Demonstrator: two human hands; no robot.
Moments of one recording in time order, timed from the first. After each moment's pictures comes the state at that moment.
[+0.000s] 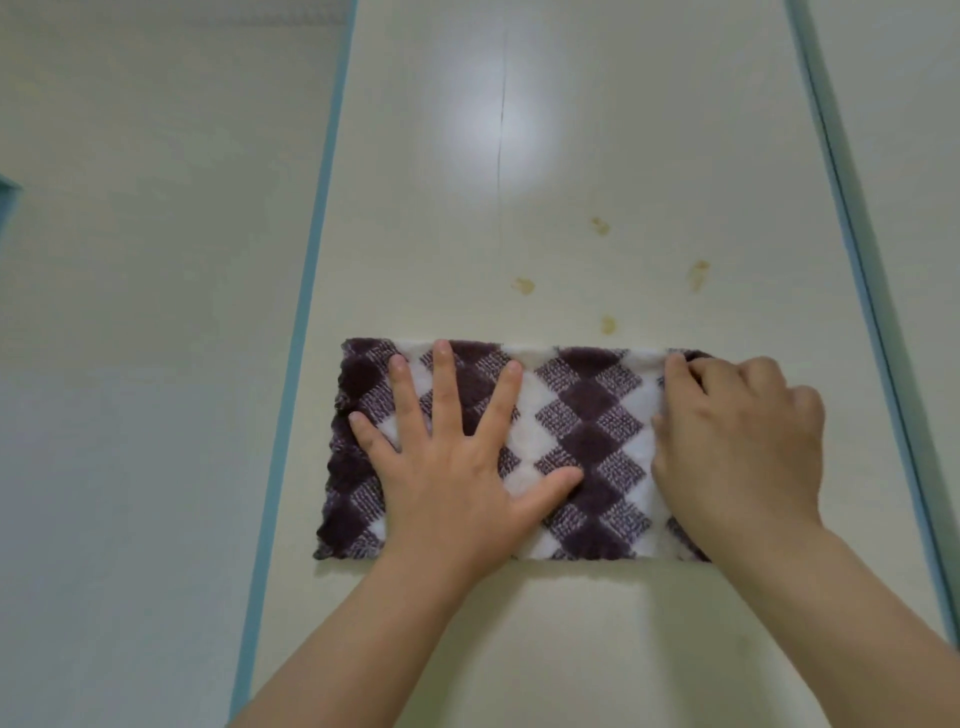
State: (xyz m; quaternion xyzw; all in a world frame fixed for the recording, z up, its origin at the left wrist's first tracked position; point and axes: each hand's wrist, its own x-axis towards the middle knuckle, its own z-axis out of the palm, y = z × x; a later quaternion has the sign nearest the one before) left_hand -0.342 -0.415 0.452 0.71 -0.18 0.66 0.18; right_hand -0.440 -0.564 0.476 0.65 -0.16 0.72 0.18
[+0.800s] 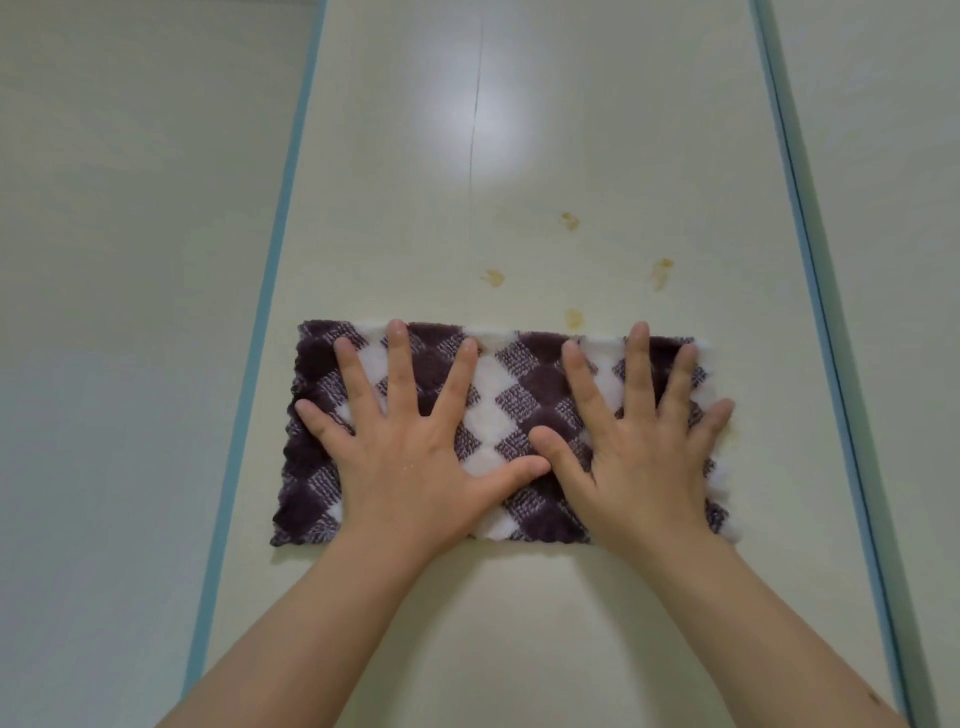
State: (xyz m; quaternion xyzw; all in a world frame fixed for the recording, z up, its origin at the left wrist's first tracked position) left_hand -0.343 -0.413 0.456 0.72 -0.16 0.65 0.20; right_hand -0.406 -0.565 0.457 0.75 -0.07 0.65 0.07
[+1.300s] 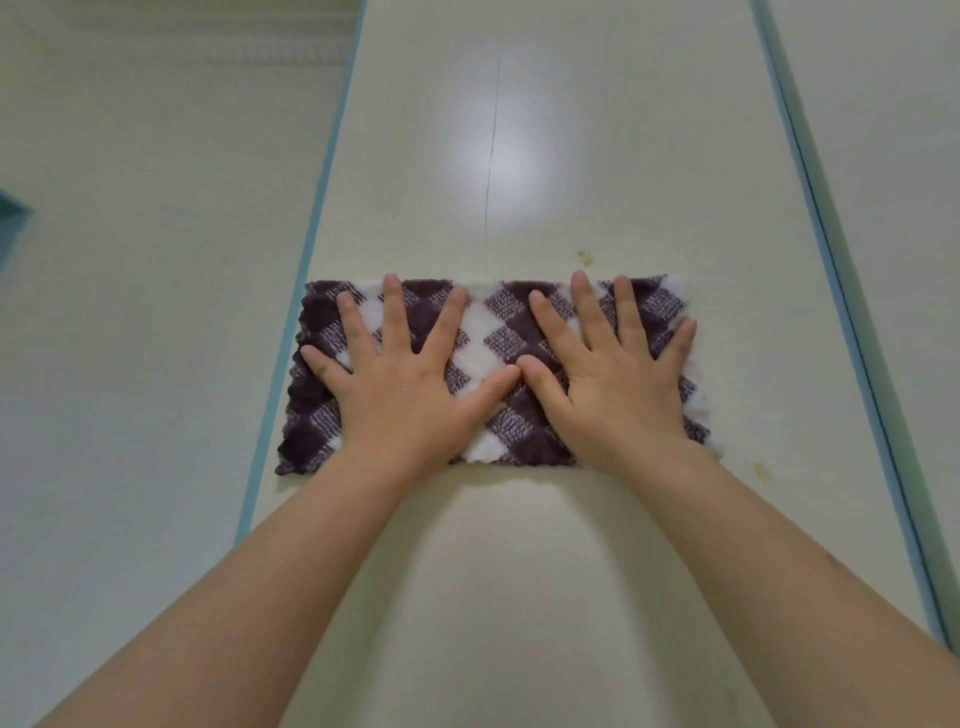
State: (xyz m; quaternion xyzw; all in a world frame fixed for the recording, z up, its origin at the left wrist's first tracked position) left_hand -0.348 -0.395 0.528 0.77 -0.15 0.58 0.21; right_hand -0.403 -0.547 0.540 0.78 -0.06 0.61 0.13
